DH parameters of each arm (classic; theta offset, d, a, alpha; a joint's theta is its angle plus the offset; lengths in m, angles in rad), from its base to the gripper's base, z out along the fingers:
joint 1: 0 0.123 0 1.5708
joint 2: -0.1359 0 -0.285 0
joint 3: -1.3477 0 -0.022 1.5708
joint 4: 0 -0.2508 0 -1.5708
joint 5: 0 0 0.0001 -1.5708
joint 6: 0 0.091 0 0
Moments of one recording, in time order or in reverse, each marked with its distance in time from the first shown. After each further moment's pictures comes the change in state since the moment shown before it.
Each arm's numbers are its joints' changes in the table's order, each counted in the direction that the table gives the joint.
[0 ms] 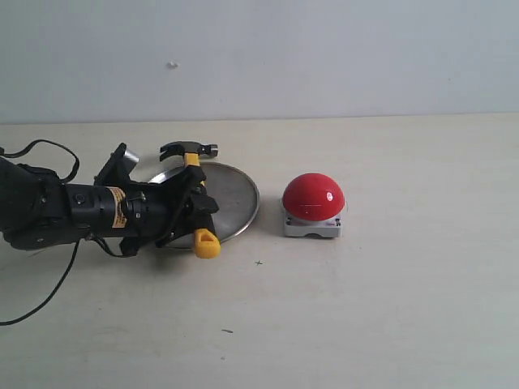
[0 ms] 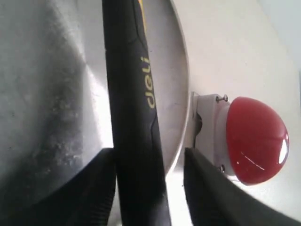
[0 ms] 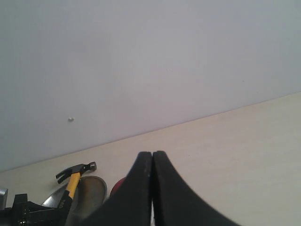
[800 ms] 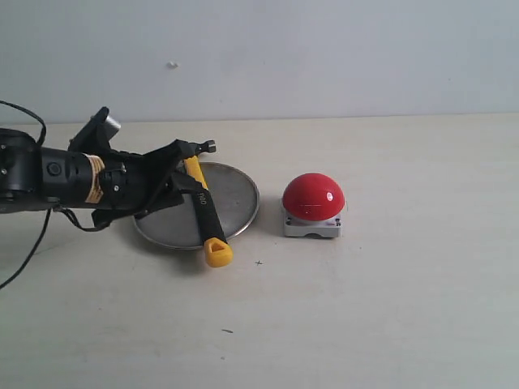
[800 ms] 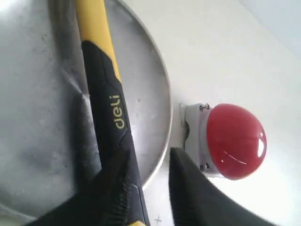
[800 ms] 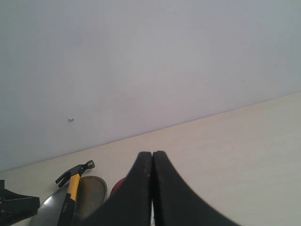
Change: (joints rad) left arm 0.010 0.190 0.000 -0.265 -0.169 -0.173; right arm 0.000 0.000 0.000 0.000 0.000 0.000
